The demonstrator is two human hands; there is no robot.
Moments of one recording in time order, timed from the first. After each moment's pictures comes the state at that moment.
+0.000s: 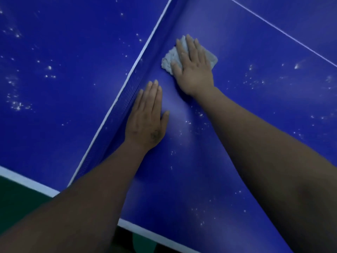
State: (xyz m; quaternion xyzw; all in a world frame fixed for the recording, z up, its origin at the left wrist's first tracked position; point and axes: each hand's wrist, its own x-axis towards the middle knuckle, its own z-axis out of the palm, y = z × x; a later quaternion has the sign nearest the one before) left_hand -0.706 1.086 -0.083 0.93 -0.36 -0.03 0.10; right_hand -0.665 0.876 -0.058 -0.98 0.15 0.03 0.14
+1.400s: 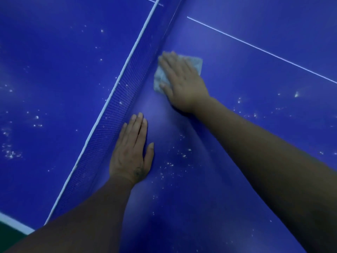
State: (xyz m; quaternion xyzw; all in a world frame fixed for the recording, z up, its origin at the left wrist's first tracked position) left_hand -0.690 1.054 -0.078 0.93 -0.33 -0.04 0.13; right_hand -0.614 0.789 -0.075 -0.99 -0.02 -0.05 0.16
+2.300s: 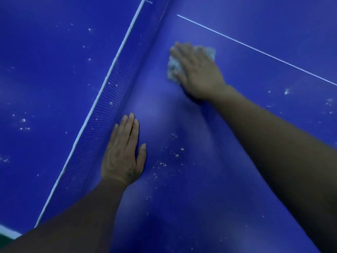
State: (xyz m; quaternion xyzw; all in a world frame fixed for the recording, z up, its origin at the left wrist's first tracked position) left_hand -0.688 1.054 -0.079 0.93 -0.34 -0.05 0.13; right_hand -0.613 0.720 -0.078 -1.00 -0.01 -0.03 0.09
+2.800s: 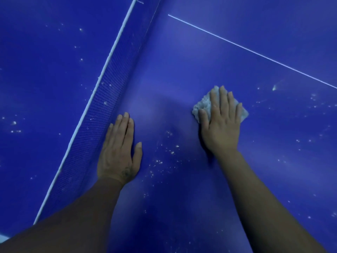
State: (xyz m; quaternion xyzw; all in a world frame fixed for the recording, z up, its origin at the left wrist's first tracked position) left_hand -0.689 1.055 -0.081 0.93 -0.33 -0.07 0.11; right_hand -0.779 0.766 -0.074 -0.94 0.31 -0.04 0.10
